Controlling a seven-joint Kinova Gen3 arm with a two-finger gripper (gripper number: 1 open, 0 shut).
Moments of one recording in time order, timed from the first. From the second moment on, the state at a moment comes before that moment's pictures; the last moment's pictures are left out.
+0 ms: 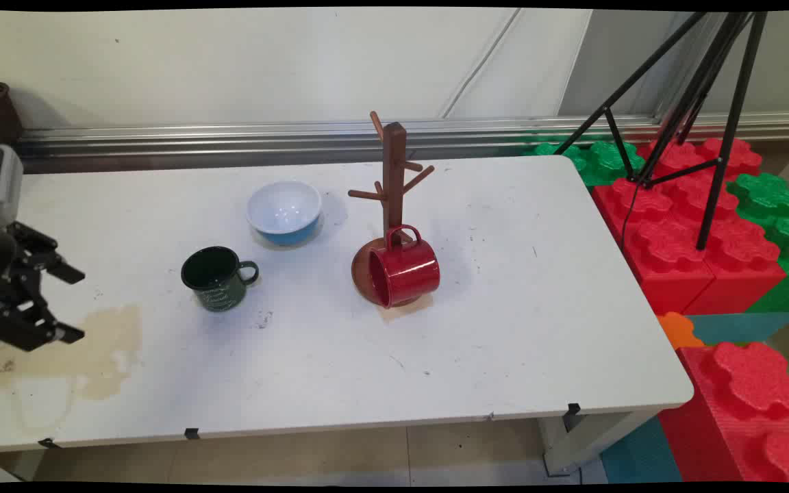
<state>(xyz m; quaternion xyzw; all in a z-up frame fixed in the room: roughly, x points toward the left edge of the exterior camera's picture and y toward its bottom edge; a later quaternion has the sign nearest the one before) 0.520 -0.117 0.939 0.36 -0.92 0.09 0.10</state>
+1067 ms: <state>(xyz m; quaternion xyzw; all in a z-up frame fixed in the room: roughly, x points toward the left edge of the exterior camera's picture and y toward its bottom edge) 0.440 -0.146 0.979 0.39 -0.89 0.10 0.23</state>
